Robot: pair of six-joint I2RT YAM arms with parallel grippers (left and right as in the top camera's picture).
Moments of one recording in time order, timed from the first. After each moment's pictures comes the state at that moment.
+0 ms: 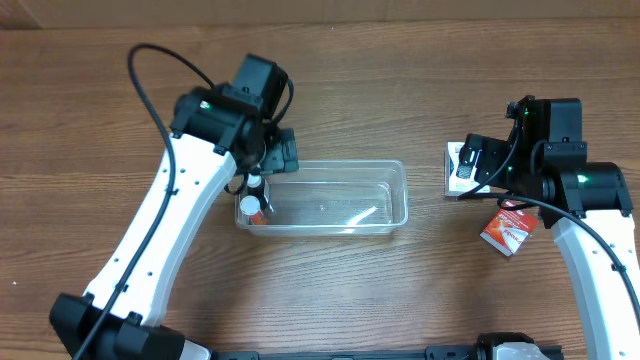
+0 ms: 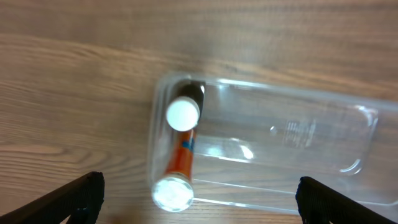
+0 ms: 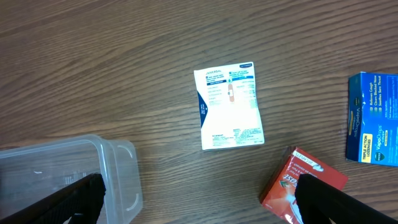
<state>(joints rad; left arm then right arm) -0.40 1.65 1.69 -1.37 -0.14 -0.54 0.02 1.26 1.21 -0.98 -0.02 0.25</state>
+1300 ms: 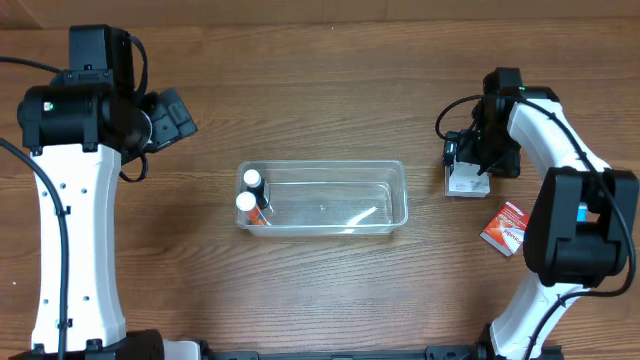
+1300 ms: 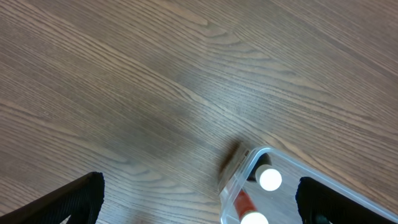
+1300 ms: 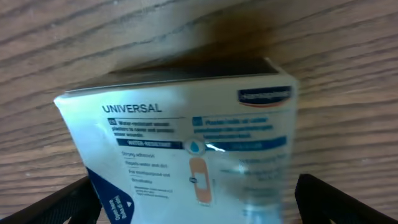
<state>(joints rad) 0.05 1.57 1.81 -1.41 -0.09 -0.47 -0.06 2.02 1.47 -1.00 -0.03 0.14</state>
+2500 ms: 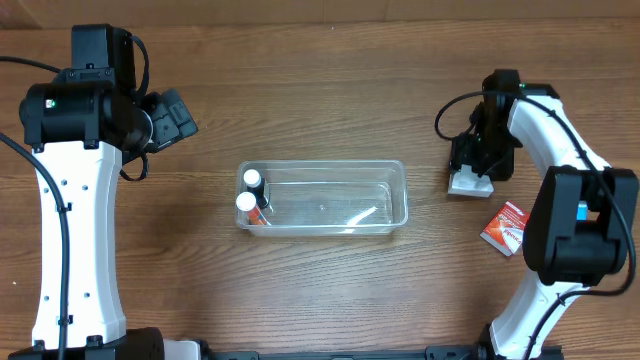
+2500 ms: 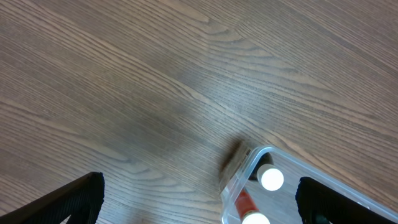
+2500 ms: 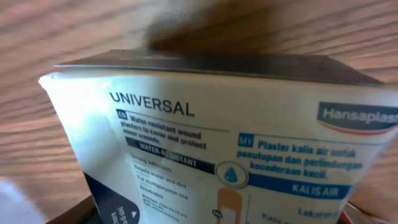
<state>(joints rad) 0.05 1.58 1.81 -1.41 -0.09 -0.47 -0.06 2.02 1.52 -1.12 -0.06 0.14</state>
